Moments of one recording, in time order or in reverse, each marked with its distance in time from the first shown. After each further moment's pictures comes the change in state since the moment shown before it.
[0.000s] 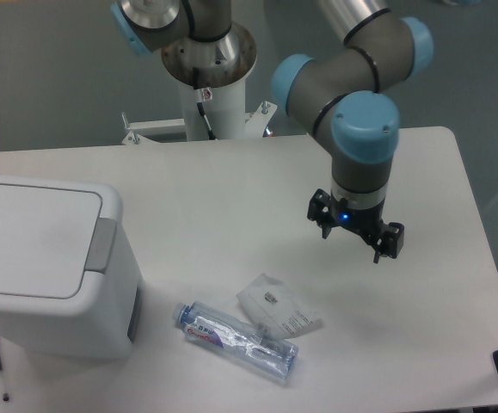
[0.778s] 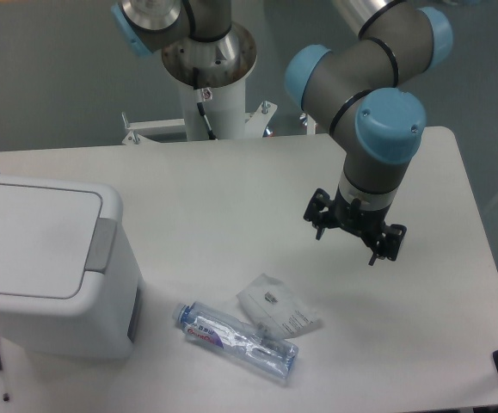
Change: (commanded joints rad) arm -0.005 -0.012 -0.015 0.090 -0.109 -0.209
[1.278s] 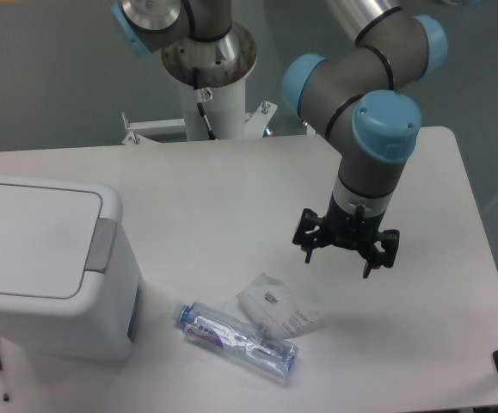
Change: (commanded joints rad) arm 0.002 0.029 -0.008 0.031 -0.205 -0.244
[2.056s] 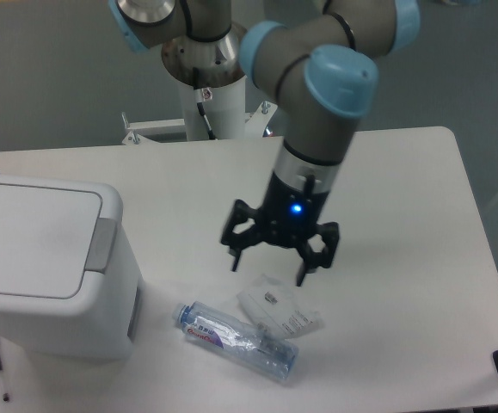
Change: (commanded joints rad) arm -0.170 0.129 0.005 0.043 -0.144 -0.239
